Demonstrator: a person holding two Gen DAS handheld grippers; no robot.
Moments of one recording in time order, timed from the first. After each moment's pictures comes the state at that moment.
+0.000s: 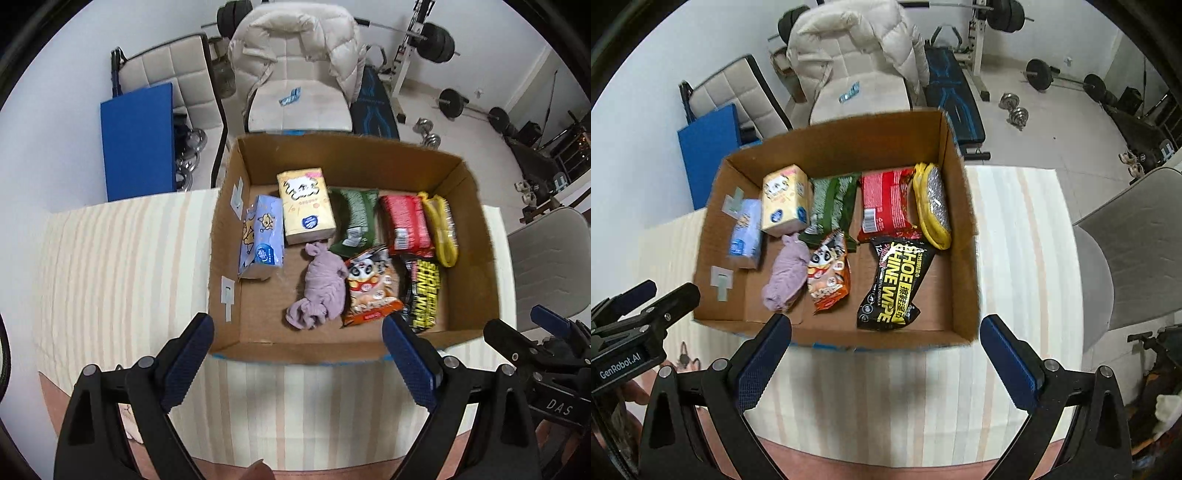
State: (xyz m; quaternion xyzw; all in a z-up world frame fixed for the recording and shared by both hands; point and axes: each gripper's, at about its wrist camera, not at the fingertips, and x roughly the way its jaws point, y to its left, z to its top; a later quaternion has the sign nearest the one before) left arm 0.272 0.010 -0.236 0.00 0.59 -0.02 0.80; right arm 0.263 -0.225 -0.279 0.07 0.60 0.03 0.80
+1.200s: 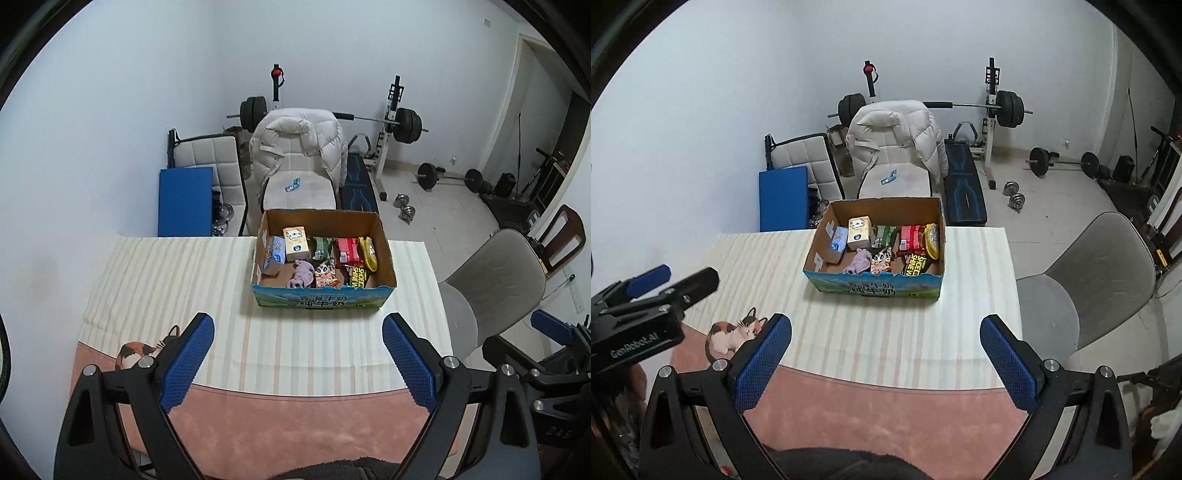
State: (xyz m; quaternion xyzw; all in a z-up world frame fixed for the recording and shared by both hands) left arm 0.019 -0.012 -0.020 -0.01 0.44 0.00 0.90; right arm -0.021 -0.235 -0.041 0.04 0.45 0.07 0.89
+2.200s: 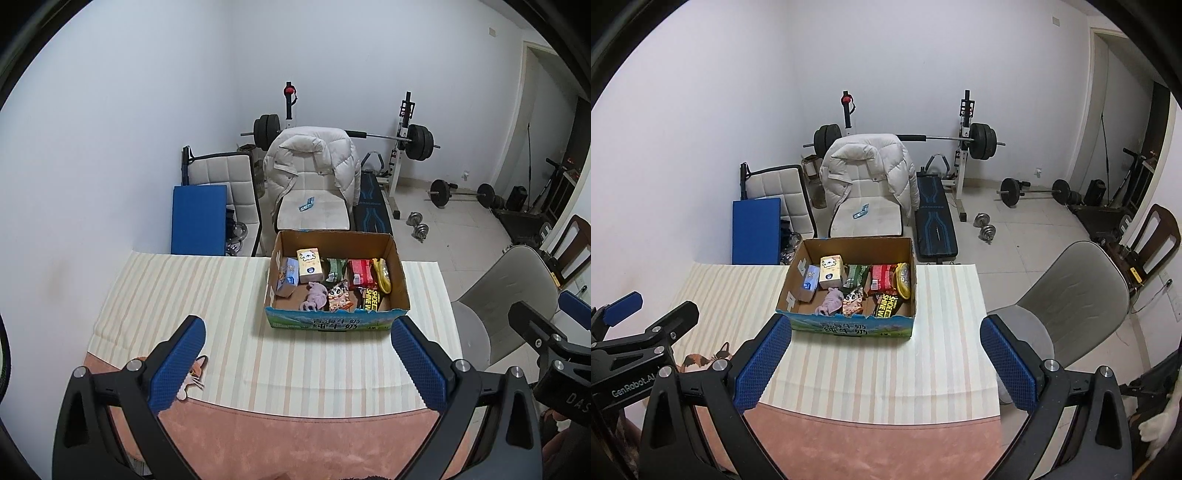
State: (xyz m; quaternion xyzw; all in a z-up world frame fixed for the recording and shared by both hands) left arm 0.027 -0.007 -0.020 0.00 0.41 0.02 0.91; right arm 0.000 -0.232 -0.012 0.02 0.39 0.02 0.92
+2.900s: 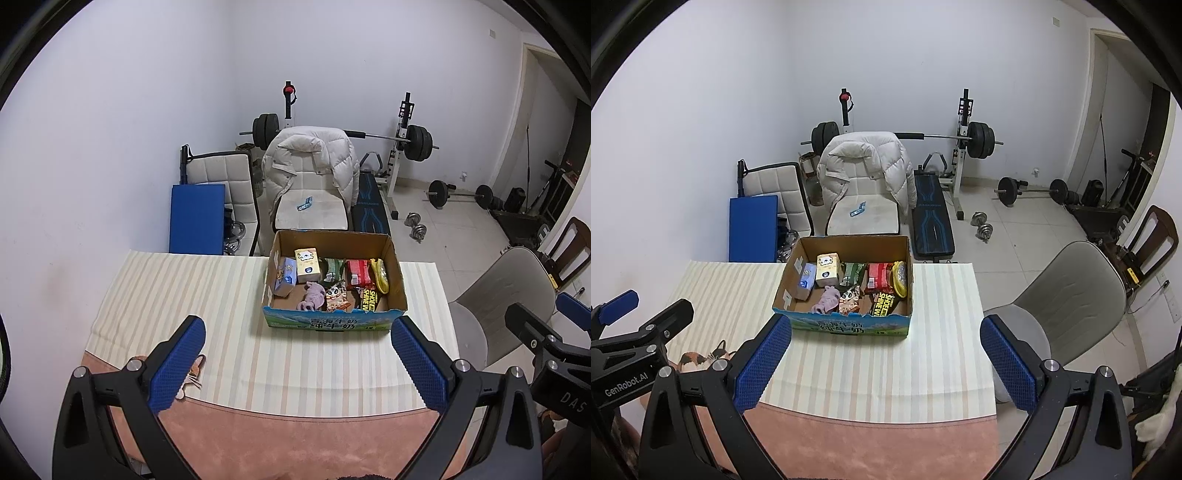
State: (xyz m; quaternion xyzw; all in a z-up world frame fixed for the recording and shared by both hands) left arm 0.026 -0.006 -0.015 0.00 0.41 0.02 0.91; right arm 0.001 -0.231 -0.015 0.01 0.39 0.02 0.92
